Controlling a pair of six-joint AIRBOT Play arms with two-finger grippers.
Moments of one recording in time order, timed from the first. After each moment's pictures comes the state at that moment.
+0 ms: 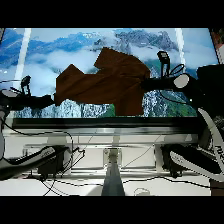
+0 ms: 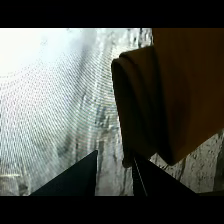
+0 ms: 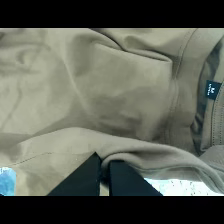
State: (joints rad) left arm 0.46 -1.27 0.70 1.08 -0.97 -0.97; right arm 0.17 -1.17 0.84 -1.00 0.74 1.22
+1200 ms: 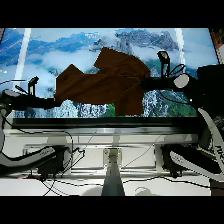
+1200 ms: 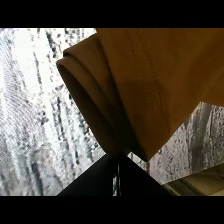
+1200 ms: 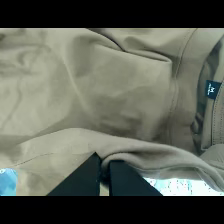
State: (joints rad) left arm 0.46 -1.33 0.71 0.98 -1.04 -0.76; right arm 0.17 -1.17 0.84 -1.00 0.74 1.22
